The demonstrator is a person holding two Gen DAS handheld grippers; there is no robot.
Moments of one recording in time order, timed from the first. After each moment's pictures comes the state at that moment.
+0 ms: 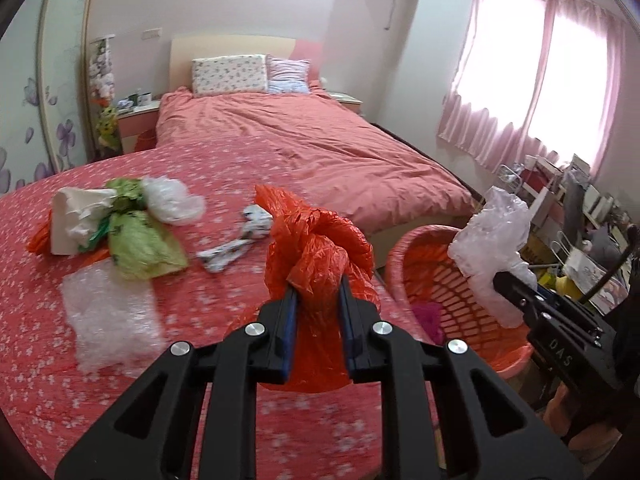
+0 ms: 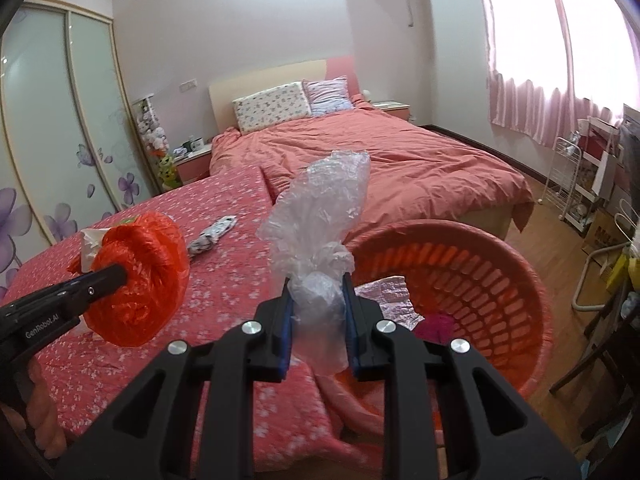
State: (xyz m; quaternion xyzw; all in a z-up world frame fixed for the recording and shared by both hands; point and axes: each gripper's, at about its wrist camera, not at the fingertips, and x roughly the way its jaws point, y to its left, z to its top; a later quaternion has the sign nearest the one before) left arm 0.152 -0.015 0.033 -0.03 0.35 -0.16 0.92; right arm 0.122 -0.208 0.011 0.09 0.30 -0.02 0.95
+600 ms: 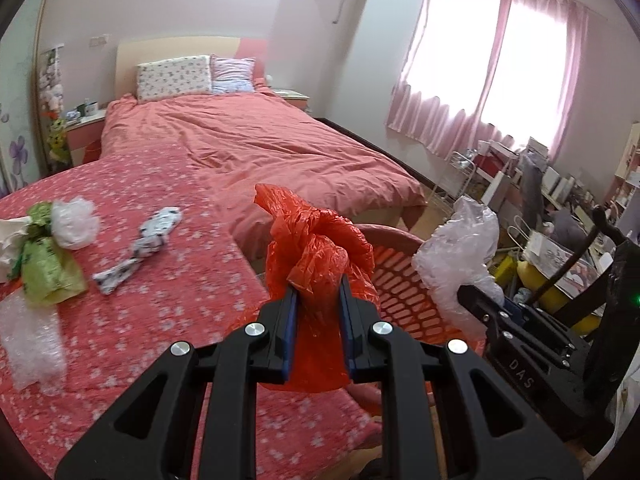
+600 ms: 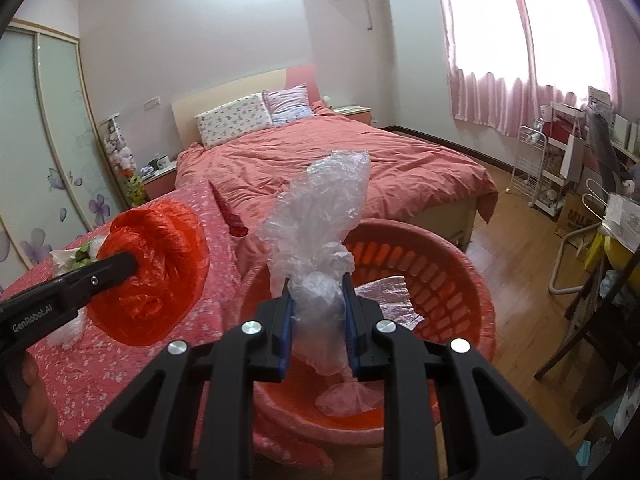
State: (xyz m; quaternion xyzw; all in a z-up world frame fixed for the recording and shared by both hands) left arm 0.162 -0.095 0.029 -0.02 0.34 -0.25 0.91; right arm 0.106 -0.274 0.001 0.11 0.29 -0.08 0.95
